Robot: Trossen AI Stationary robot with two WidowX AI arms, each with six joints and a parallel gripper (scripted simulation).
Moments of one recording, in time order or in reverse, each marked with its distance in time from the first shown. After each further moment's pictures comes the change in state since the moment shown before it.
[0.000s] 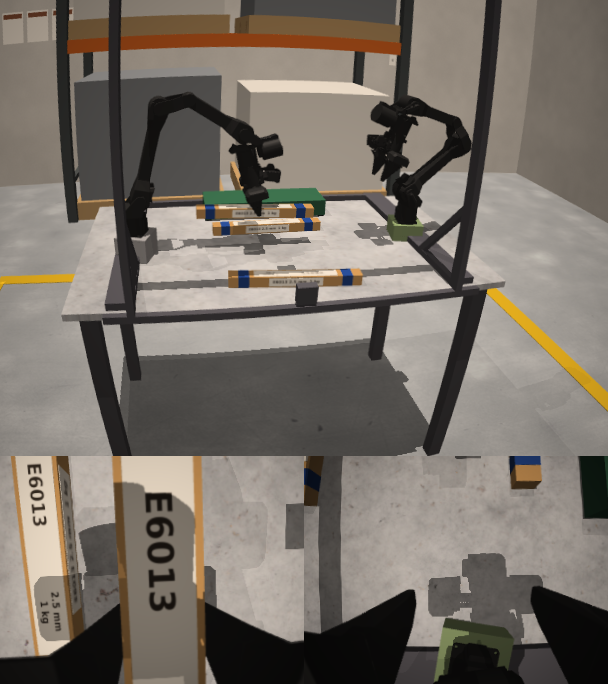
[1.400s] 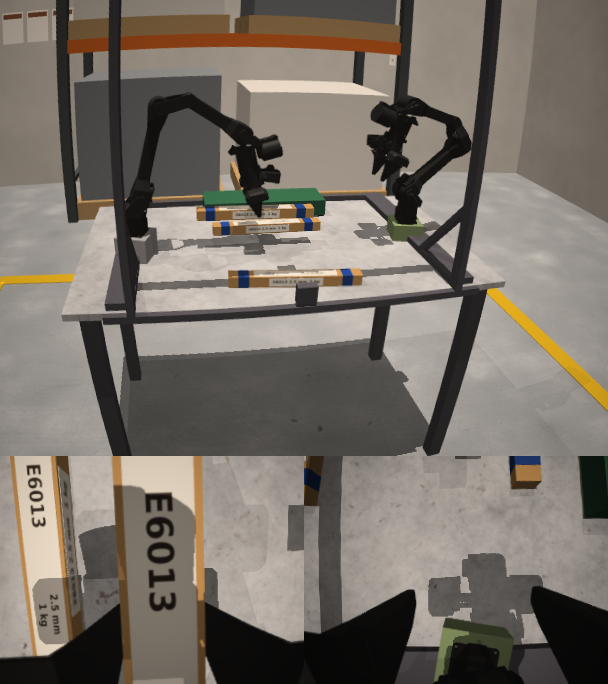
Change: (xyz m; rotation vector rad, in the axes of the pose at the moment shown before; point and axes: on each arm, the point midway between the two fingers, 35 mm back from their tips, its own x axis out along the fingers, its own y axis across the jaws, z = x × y) left arm 0.003 0.000 0.000 0.000 -0.010 0.001; right arm 0.000 0.000 0.000 0.000 0.000 0.000
